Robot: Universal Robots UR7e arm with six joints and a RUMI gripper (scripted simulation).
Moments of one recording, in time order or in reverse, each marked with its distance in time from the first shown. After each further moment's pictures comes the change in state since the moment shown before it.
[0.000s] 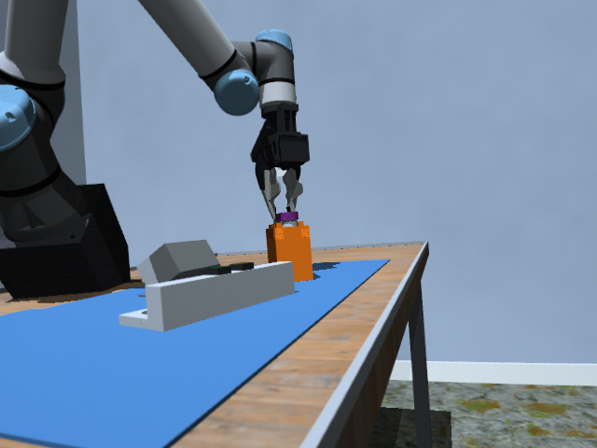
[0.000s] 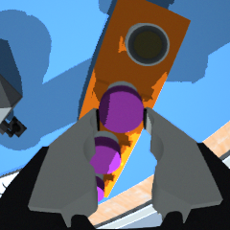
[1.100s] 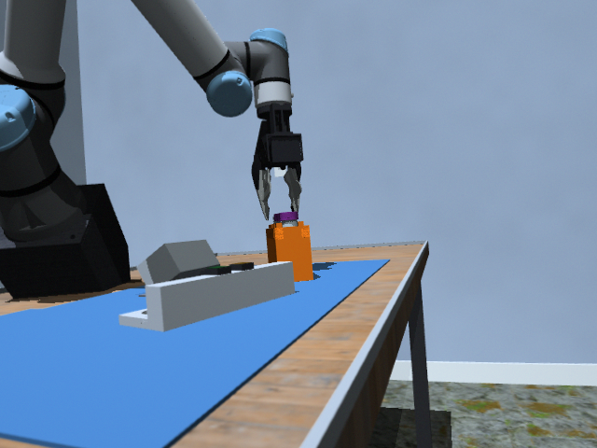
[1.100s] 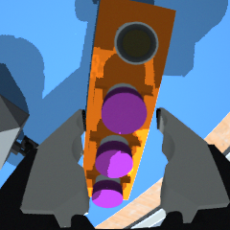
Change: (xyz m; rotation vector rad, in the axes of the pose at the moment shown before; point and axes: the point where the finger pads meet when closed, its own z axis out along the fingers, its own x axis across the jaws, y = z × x) arm -0.002 -0.002 0.000 0.015 0.024 0.182
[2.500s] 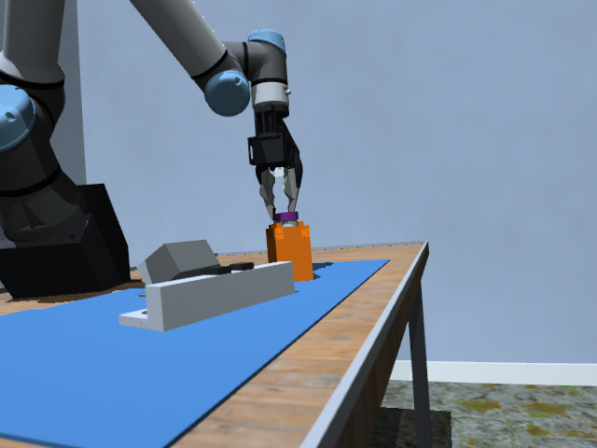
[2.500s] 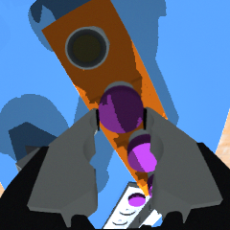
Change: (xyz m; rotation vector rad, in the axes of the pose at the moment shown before) arm 0.002 0.001 0.000 -0.012 -0.010 0.617
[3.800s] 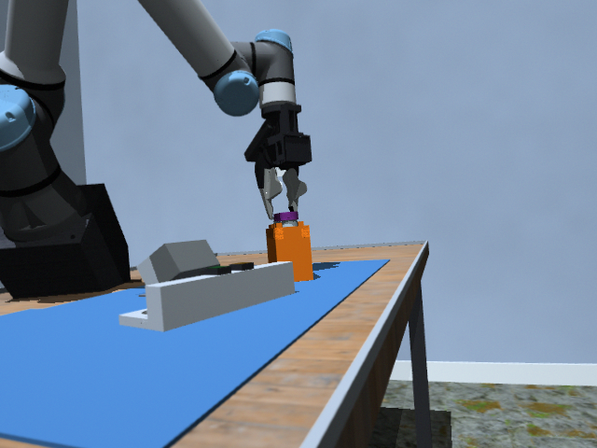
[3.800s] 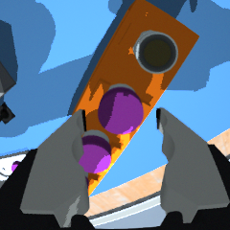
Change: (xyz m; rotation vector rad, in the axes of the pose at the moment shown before) arm -0.001 -0.002 -0.001 0.000 0.002 -0.966
